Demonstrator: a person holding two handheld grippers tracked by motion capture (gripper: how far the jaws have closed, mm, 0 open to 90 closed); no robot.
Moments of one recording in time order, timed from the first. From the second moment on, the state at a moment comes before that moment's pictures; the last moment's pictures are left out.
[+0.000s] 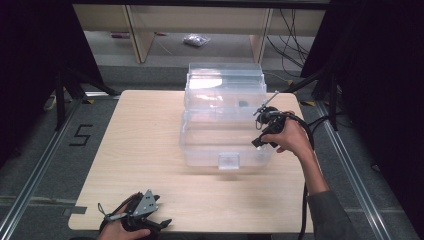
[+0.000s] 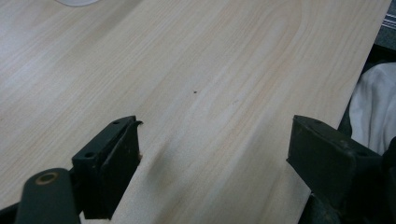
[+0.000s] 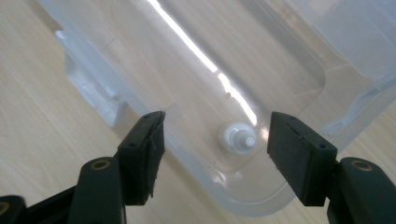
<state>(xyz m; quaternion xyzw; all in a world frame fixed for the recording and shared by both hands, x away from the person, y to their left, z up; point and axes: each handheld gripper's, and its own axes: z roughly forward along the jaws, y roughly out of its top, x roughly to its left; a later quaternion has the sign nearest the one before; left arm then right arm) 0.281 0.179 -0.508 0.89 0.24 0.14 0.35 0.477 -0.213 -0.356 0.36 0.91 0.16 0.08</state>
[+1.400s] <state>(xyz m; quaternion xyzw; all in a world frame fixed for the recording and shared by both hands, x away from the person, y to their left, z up) 0.281 0.179 -0.508 0.89 0.24 0.14 0.35 0.417 -0.209 -0.370 0.34 0.90 0.26 0.09</state>
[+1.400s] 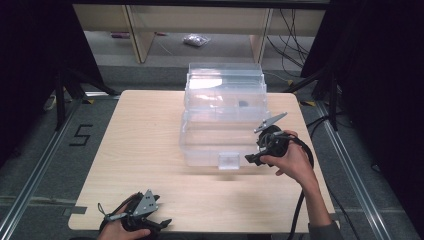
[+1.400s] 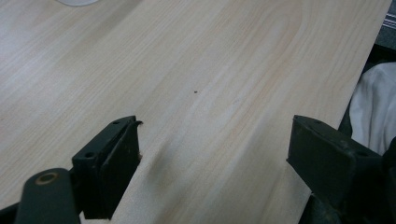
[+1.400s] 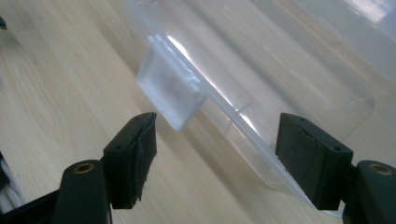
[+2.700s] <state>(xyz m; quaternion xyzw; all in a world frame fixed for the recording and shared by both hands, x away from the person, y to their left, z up) 0.279 0.179 -0.508 0.89 0.25 0.14 0.36 0.391 -0.206 -0.391 0.30 0.91 0.28 0.08</state>
